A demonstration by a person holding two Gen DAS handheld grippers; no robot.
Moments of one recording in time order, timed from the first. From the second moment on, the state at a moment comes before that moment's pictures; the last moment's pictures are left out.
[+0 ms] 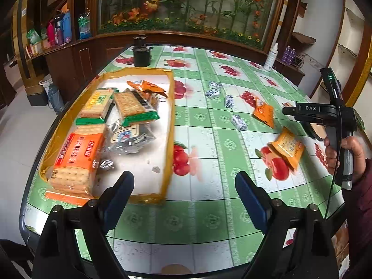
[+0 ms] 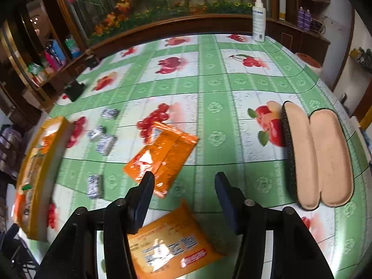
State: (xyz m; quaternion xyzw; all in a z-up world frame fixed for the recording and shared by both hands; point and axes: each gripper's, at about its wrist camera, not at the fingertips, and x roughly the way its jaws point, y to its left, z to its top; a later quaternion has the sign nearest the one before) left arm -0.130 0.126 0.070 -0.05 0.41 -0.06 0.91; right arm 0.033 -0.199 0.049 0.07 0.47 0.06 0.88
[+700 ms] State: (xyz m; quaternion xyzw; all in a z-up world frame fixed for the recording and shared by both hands) left arm -0.088 0.080 0.075 -0.05 0.44 -0.11 0.89; right arm 0.088 -0.155 0.014 0.06 0.49 0.01 0.87
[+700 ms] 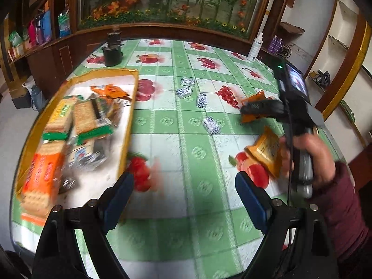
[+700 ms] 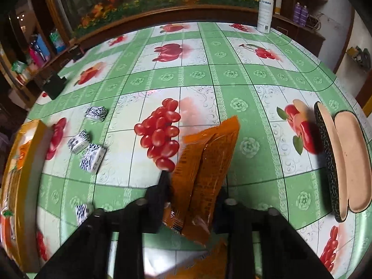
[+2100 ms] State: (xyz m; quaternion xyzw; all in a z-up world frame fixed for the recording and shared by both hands) left arm -0.049 0.106 0.079 -0.10 0.40 -0.08 0.91; right arm 0.059 -0.202 0.025 0.21 0.40 0.09 0.89
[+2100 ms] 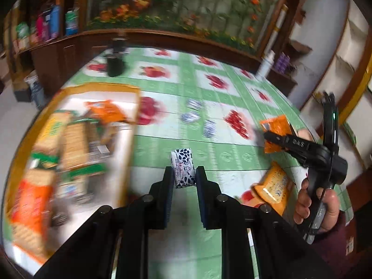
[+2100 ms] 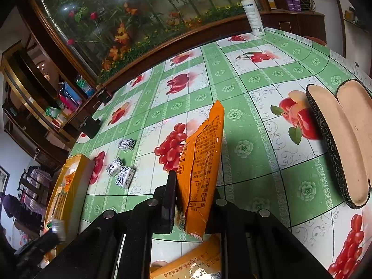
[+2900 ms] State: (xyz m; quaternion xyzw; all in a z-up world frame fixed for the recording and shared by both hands) left arm -0.100 0.202 0.071 -0.12 0.40 0.01 0.91; right arm 0.024 -0.051 0.066 0.14 0.44 0.25 0.85
